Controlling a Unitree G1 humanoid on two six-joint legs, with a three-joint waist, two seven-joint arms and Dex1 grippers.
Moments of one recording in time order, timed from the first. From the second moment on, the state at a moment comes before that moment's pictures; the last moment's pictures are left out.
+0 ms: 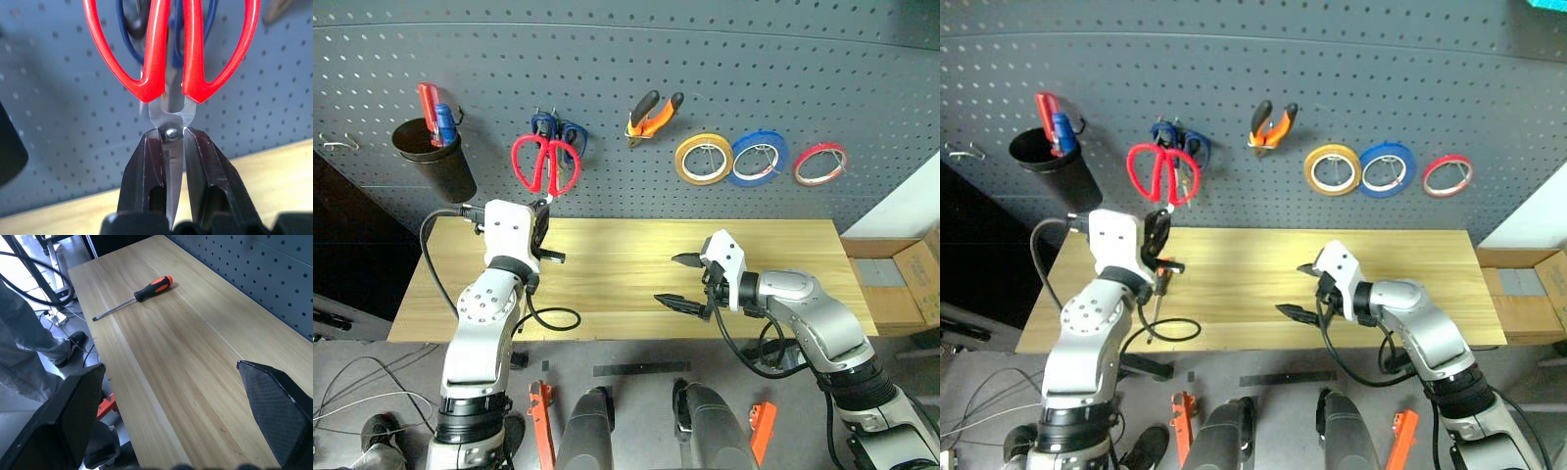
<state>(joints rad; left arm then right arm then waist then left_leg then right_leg) -0.31 0.33 0.14 -0.24 -0.05 0.38 -0.18 -0.41 -0.47 0.25 -0.24 0.30 0.60 0.81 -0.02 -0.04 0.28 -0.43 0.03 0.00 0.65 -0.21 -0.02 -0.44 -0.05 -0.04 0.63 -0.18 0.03</state>
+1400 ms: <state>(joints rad) -0.42 0.49 0.31 0.14 -0.16 0.98 -0.19 -0.45 -0.34 0.34 -0.27 0.27 0.67 0.73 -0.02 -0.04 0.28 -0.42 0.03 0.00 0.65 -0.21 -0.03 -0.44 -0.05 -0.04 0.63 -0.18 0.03</state>
